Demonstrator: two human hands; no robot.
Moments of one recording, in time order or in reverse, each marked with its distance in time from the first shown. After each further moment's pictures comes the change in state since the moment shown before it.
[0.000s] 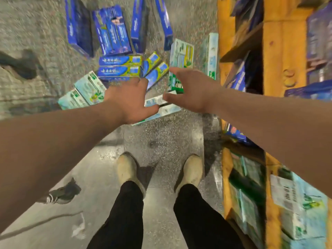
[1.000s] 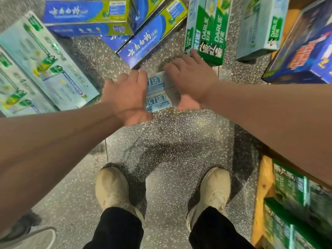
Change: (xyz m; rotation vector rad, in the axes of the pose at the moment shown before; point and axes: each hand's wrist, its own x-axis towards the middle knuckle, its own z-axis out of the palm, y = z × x) left_hand 0.162 -0.051 0.267 0.062 0.007 0.010; right_hand 0.194 0.099 0.254 -0.526 -0.085 -0.145
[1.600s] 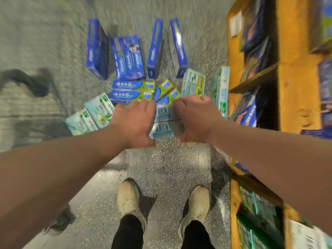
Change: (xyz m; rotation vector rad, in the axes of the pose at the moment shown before) left_hand -0.141 -0.016 -0.263 0.047 0.051 0.077; right_hand -0.154 -0.018 -0.268 0.042 0.088 0.042
